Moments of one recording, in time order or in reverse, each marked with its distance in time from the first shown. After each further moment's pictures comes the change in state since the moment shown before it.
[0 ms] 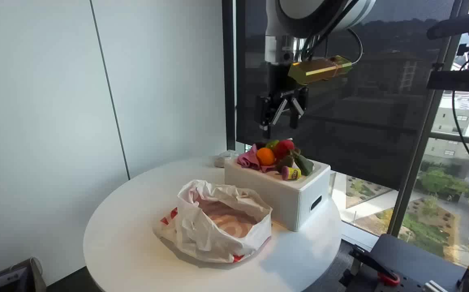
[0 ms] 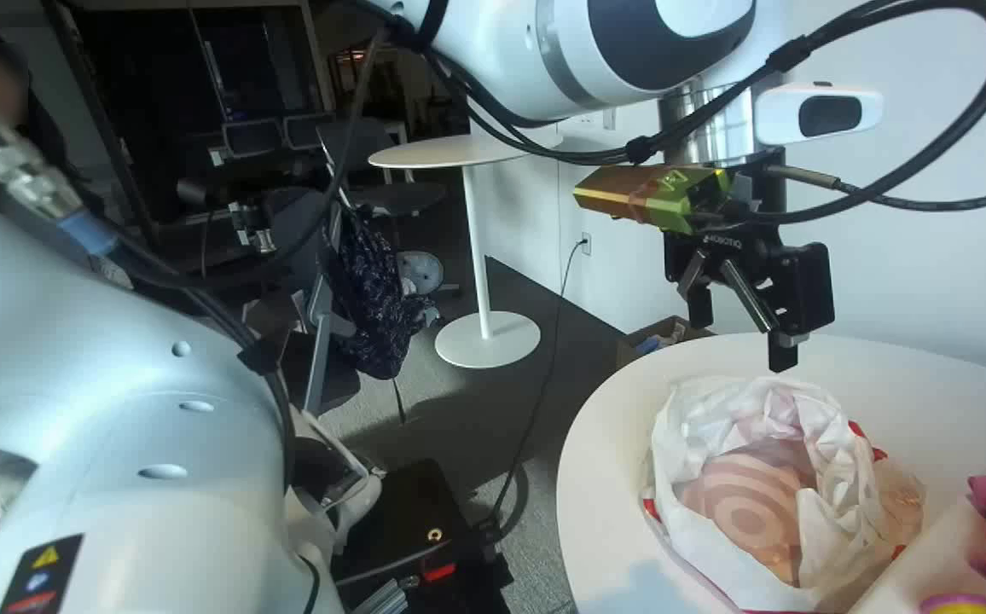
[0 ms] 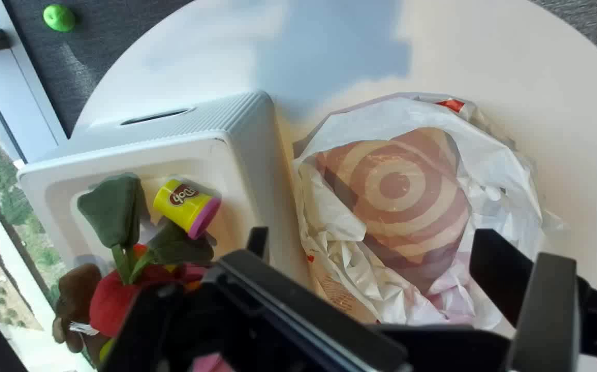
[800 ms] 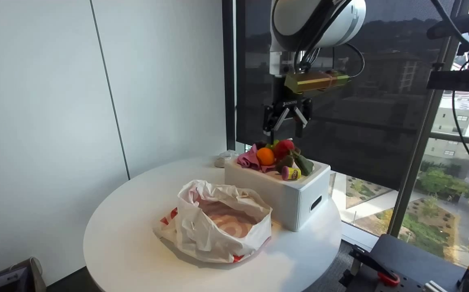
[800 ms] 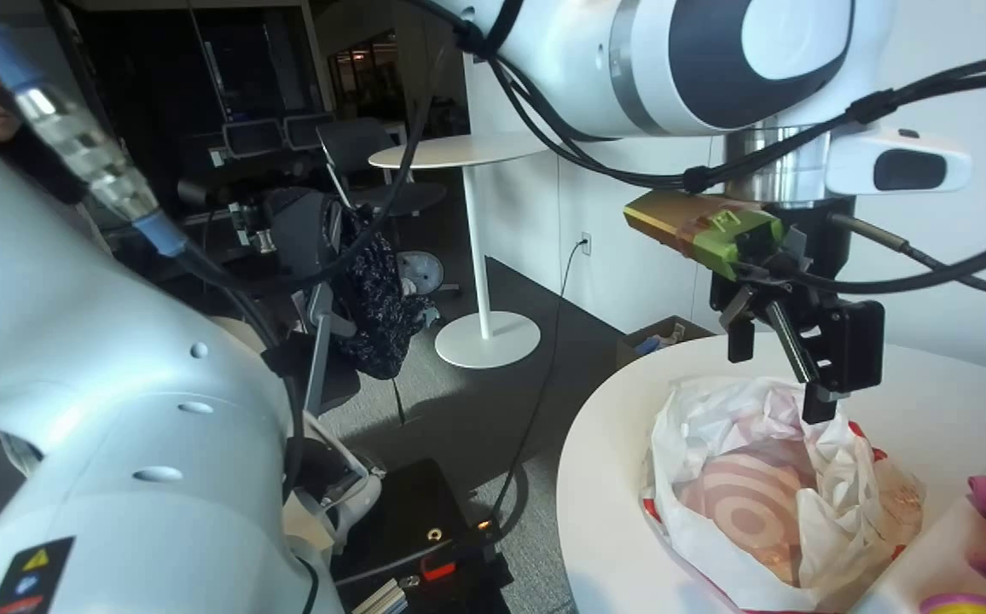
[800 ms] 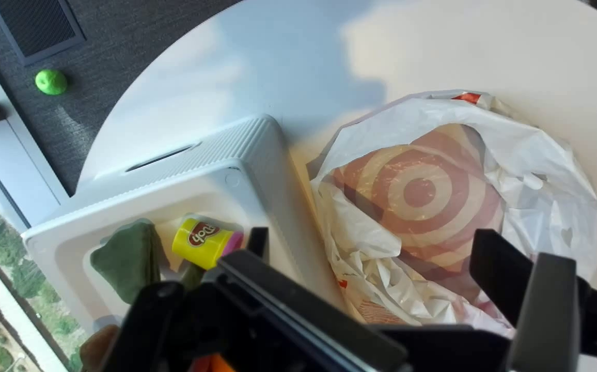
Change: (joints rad) arm -0.031 0.125 -0.075 0.049 0.028 0.009 0.048
